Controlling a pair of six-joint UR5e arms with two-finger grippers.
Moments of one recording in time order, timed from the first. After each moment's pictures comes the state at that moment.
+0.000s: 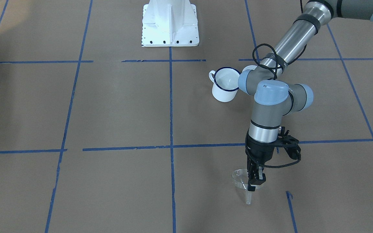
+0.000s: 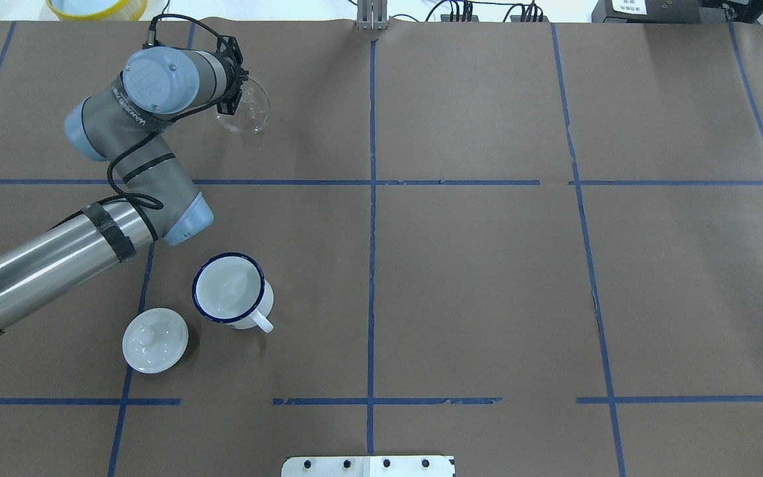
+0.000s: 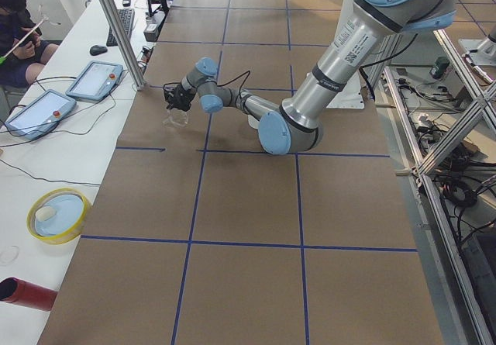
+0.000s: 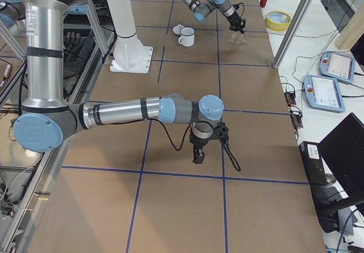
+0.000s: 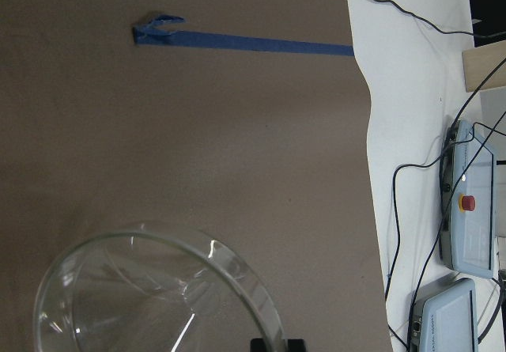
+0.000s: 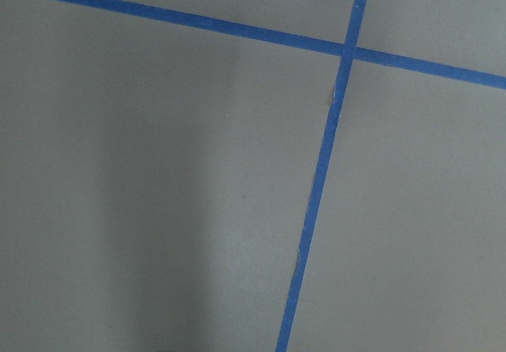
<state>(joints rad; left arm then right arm) -0.80 -2.30 -1.15 -2.35 -1.51 -2.48 1.45 -1.63 1.79 -1.79 2.31 -0.13</state>
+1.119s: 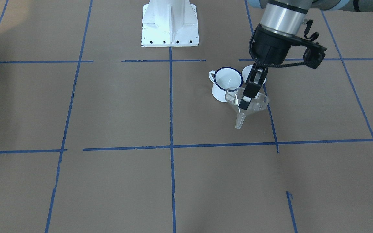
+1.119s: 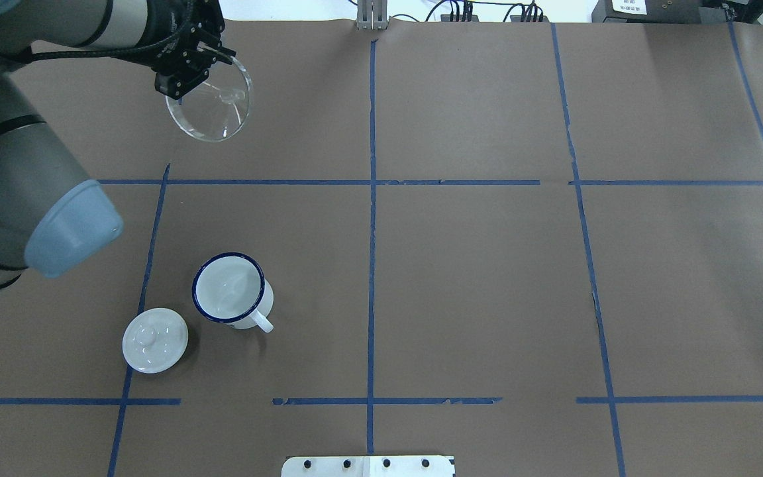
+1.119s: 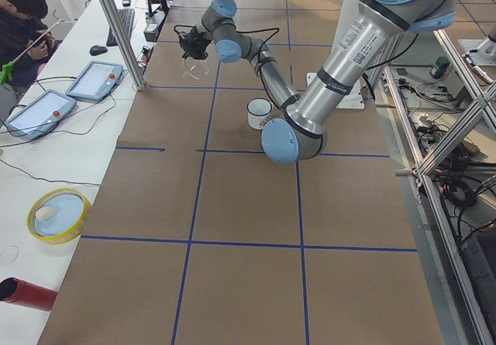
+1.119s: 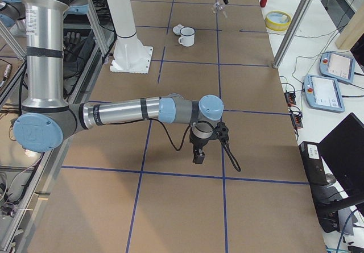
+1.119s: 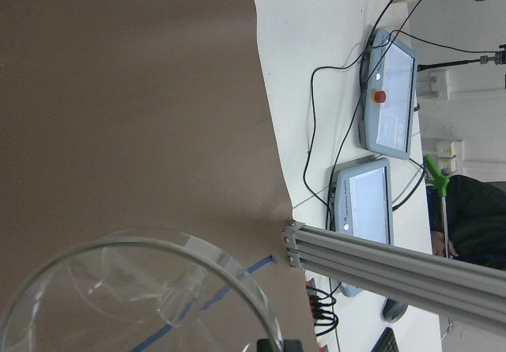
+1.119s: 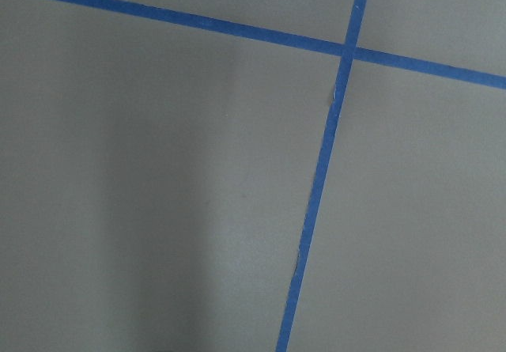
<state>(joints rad) -0.86 -2.16 -2.02 -1.64 -1.87 -2.11 1.45 -1.63 1.79 -1.79 2.31 -0.13</state>
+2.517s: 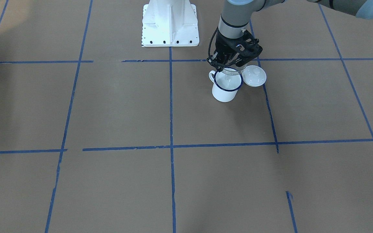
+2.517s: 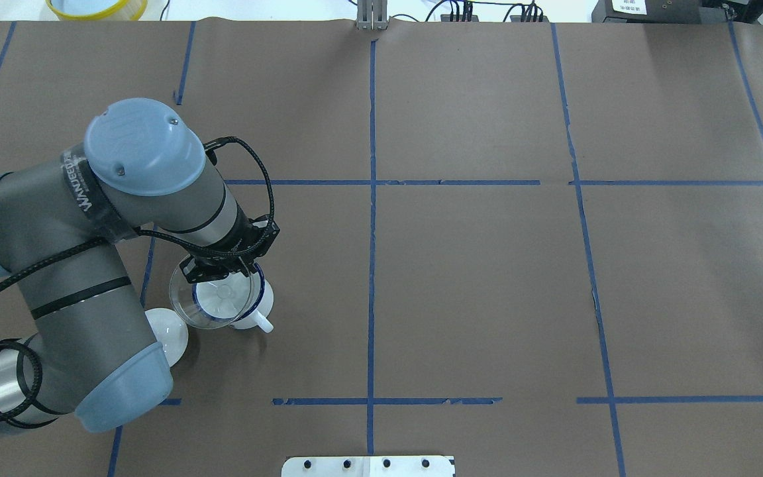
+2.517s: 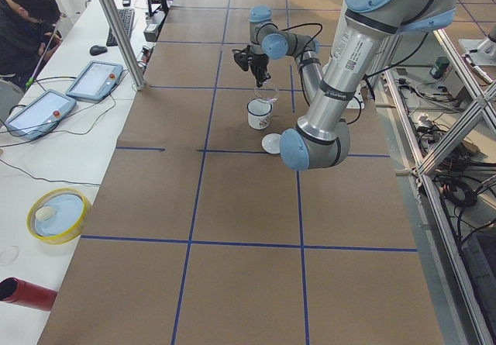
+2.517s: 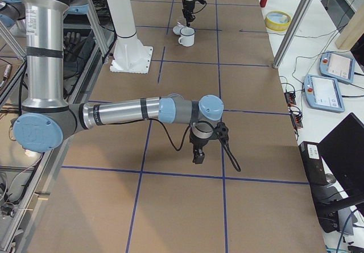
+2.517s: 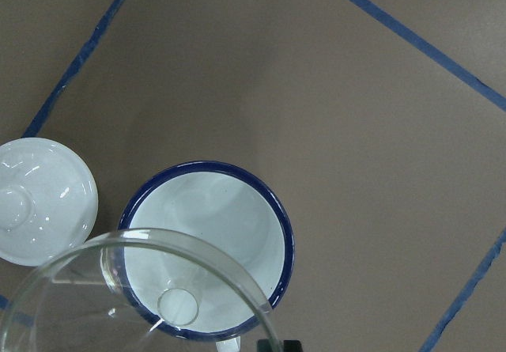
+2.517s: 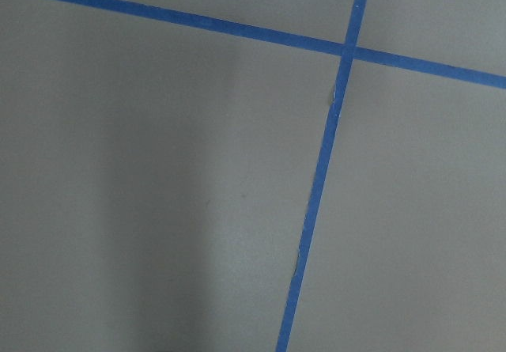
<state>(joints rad) -0.58 -2.14 -1.99 -1.29 -1.98 -1.71 1.45 -1.63 1.79 -1.79 2.31 -0.13</state>
